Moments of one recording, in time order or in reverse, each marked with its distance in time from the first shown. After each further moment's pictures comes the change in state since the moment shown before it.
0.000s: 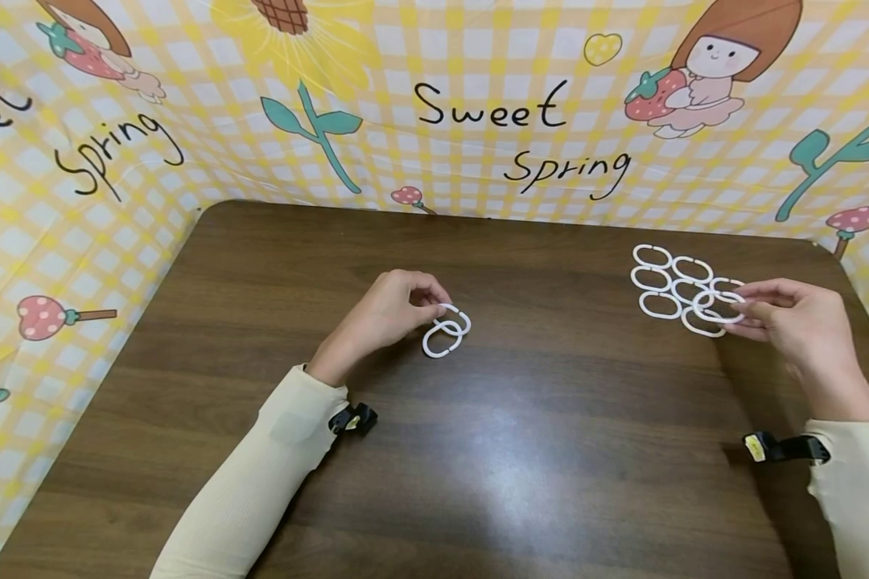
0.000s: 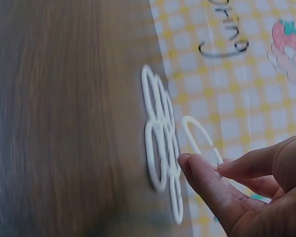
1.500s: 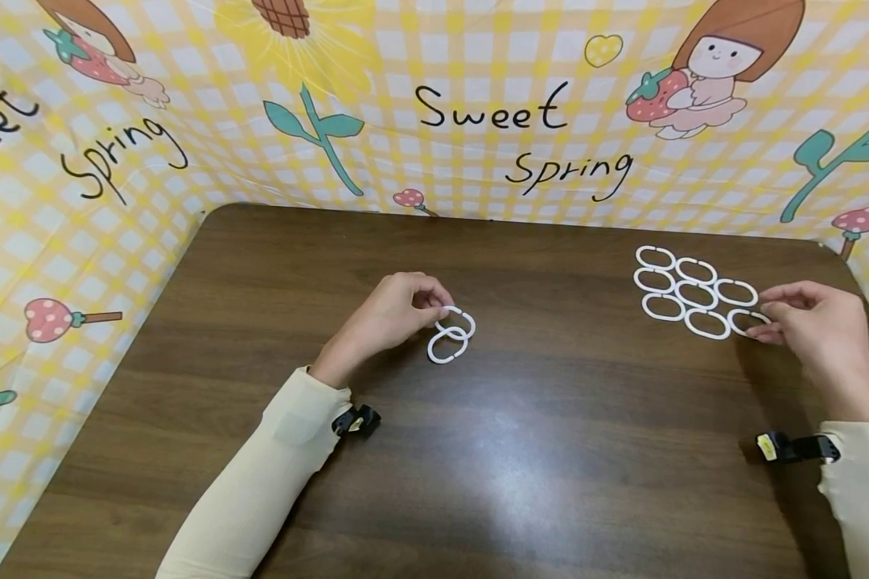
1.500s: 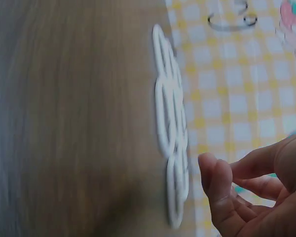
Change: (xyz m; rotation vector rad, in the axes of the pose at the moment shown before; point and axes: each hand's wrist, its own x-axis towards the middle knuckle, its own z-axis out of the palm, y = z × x) left_hand 0.002 0.000 0.002 0.024 0.010 0.039; right_hand 0.005 0.010 -0.009 -0.241 0.104 -0.033
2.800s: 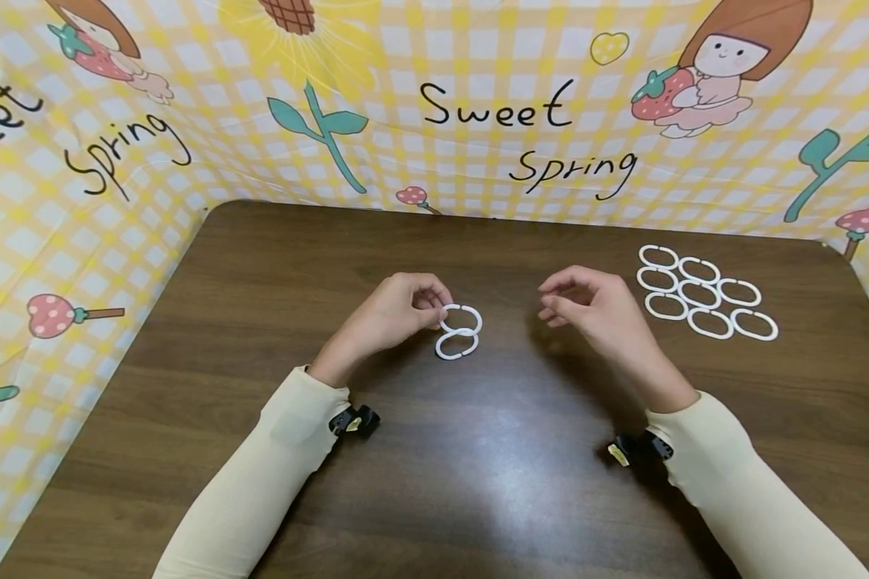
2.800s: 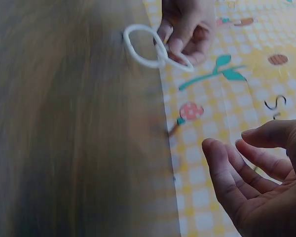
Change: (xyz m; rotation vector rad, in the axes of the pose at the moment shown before) left_hand -0.004 -0.004 -0.002 -0.092 -0.047 -0.026; right_hand -0.060 -0.125 0.151 0.225 -0.428 -0.390
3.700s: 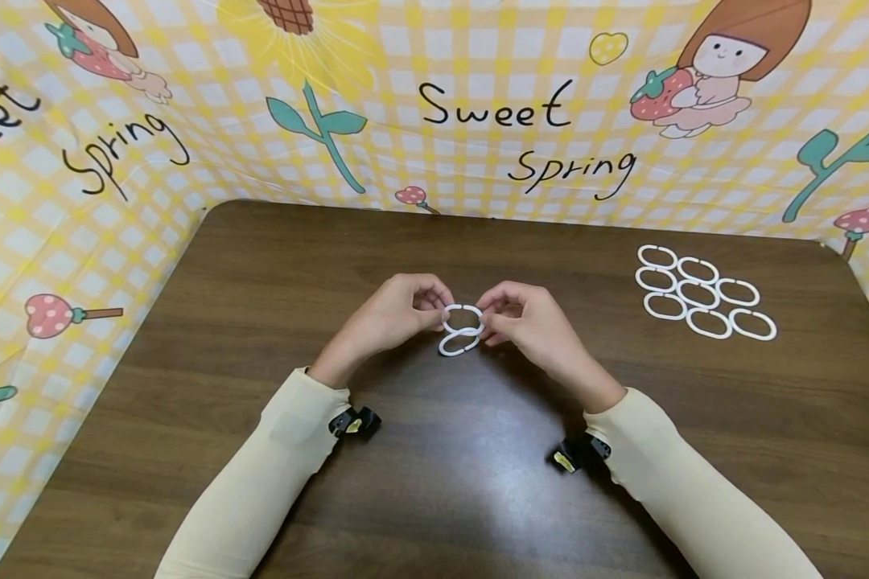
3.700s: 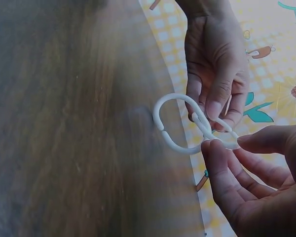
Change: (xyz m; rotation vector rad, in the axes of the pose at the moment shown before) left_hand 0.000 0.002 0.003 -0.106 -0.028 -0.021; right_hand 0.013 -0.009 0.066 0.209 -0.133 0.091
